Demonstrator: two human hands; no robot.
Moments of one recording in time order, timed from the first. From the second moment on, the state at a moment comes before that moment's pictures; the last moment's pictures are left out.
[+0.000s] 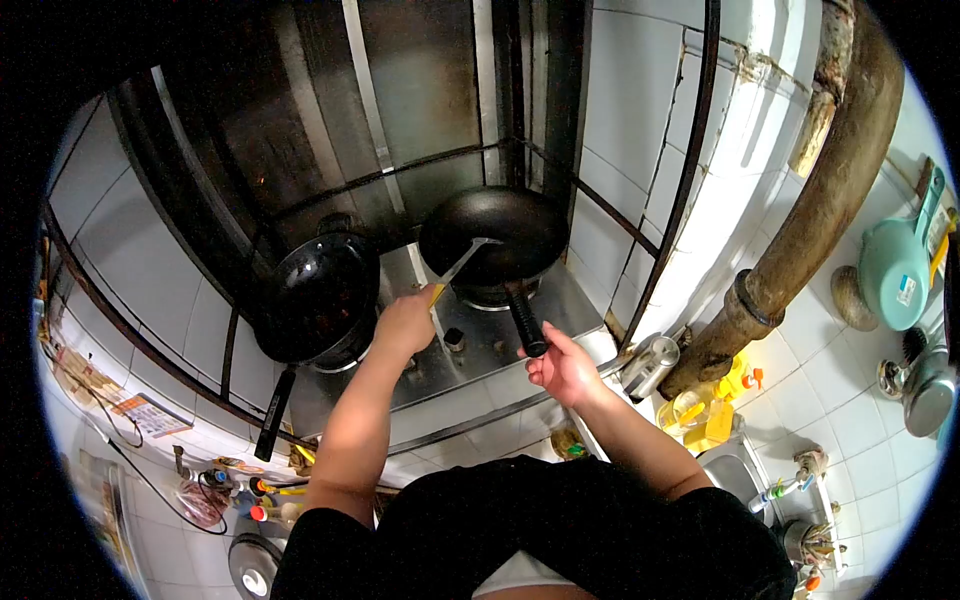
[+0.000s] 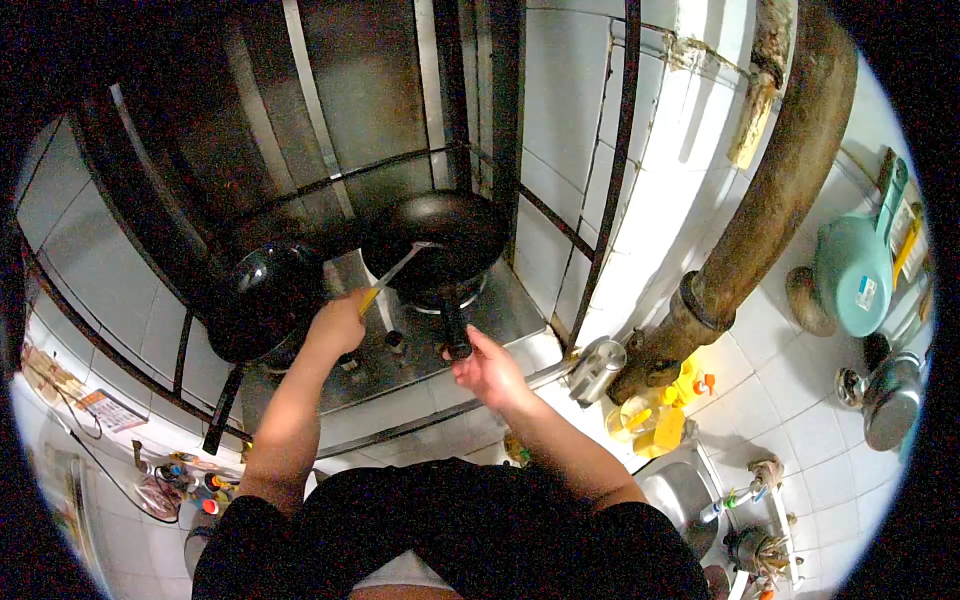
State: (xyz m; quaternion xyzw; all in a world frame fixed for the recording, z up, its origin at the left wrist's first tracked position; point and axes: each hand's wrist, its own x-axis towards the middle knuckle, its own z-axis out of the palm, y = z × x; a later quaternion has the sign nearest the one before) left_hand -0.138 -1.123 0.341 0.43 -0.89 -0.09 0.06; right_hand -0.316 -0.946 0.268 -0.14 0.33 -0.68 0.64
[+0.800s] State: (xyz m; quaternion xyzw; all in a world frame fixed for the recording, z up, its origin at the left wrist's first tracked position) left_hand -0.117 -1.113 0.309 0.42 -0.85 -0.18 0.25; right_hand -0.292 -0.953 0.212 -0.24 0.48 -0.56 0.64
